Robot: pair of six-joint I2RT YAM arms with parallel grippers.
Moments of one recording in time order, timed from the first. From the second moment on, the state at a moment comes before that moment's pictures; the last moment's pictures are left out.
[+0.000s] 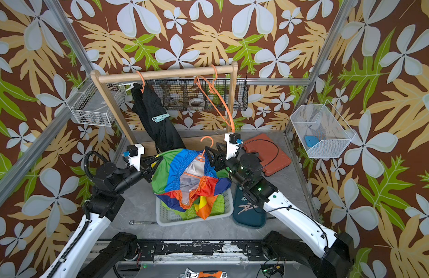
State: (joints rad) left arm -0.19 0.77 0.73 0.05 0.54 -0.13; right arm 0.67 1.09 0.93 0.21 -0.02 0.37
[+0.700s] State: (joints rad) left arm -0.19 0.74 0.72 0.06 0.55 -0.13; right arm 0.64 1.17 0.90 0.34 -0.10 0.45
